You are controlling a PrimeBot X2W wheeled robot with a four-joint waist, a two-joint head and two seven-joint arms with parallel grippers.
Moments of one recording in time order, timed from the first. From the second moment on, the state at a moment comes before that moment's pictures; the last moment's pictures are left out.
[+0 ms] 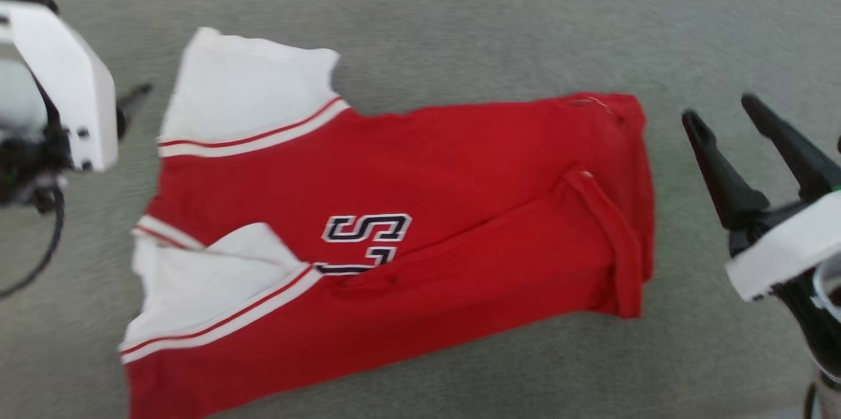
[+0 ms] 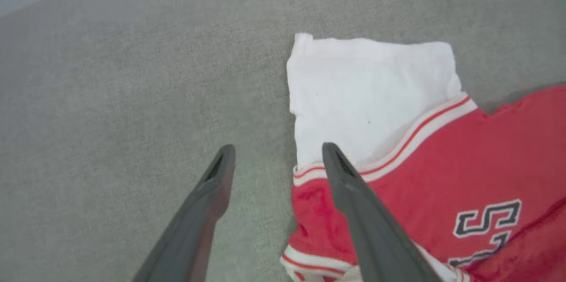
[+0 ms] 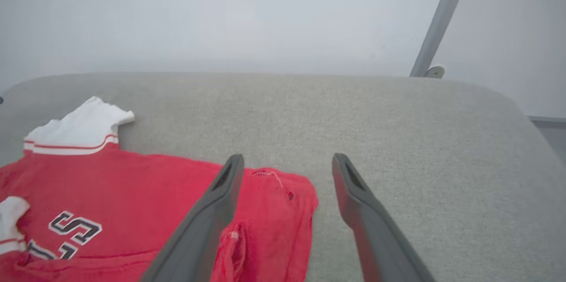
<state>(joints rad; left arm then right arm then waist) -0.97 0.98 -0.83 0.05 -1.13 0.33 0.77 -0.22 -0.29 -0.02 -0.34 0.49 0.13 0.48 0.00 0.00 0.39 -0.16</state>
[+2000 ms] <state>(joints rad) -1.29 0.61 -0.89 0.66 -1.08 0.06 0.77 -0.77 -0.47 0.39 0.25 0.65 0.13 0.81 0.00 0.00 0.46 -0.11</state>
